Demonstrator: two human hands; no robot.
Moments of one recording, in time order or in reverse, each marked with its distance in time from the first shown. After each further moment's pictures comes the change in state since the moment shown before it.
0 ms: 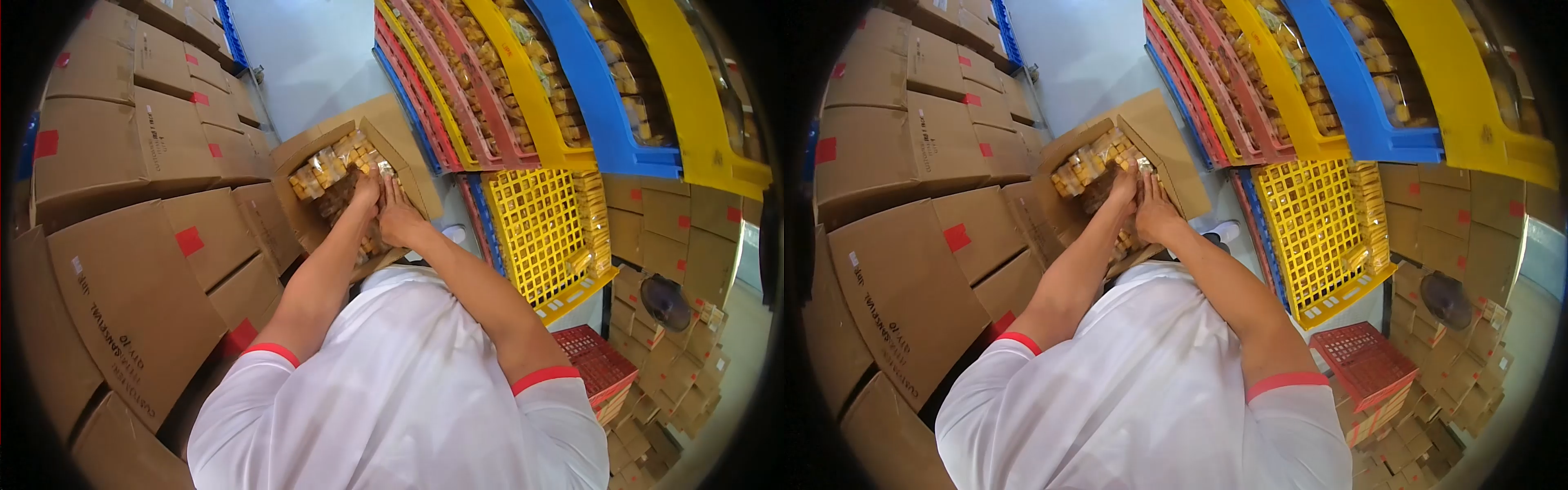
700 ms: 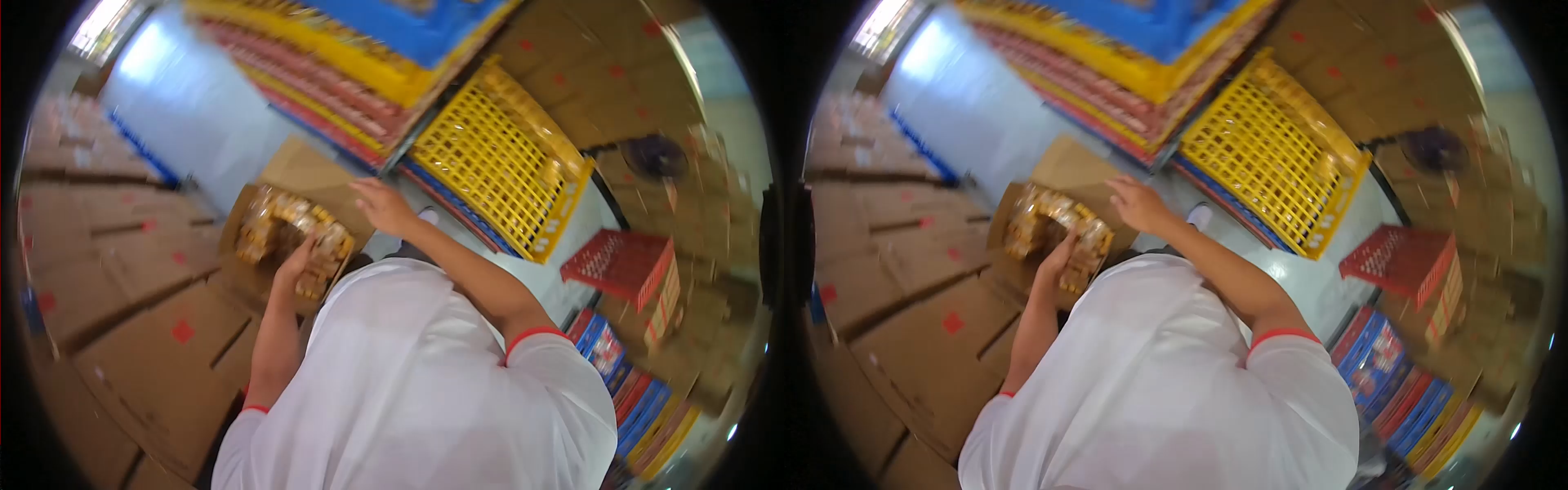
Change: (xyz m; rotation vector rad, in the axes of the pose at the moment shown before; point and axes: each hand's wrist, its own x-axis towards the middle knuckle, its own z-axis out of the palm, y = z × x) left_hand -0.132 0.032 -0.031 0.998 -0.445 -0.286; right_hand -0.125 0.069 -0.013 0.741 0.819 0.051
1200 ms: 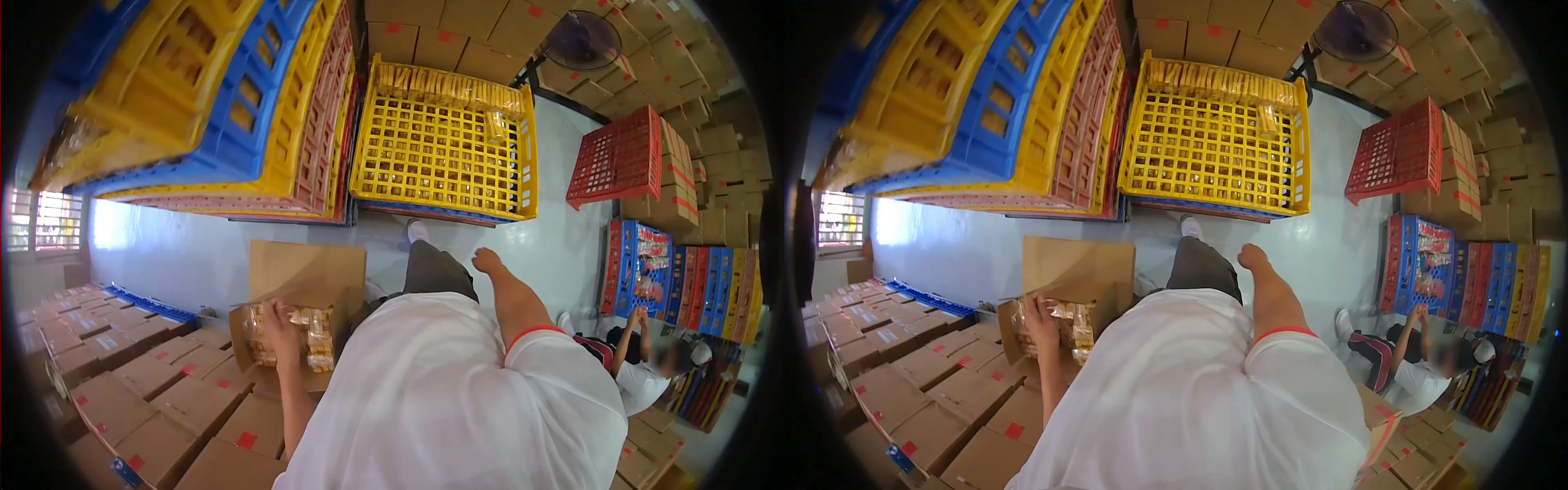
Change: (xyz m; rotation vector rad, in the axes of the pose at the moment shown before) left_hand -0.035 0.091 0.045 0.485 0.695 0.893; right_hand -0.340 0.291 -0.034 -0.243 0.011 1.198
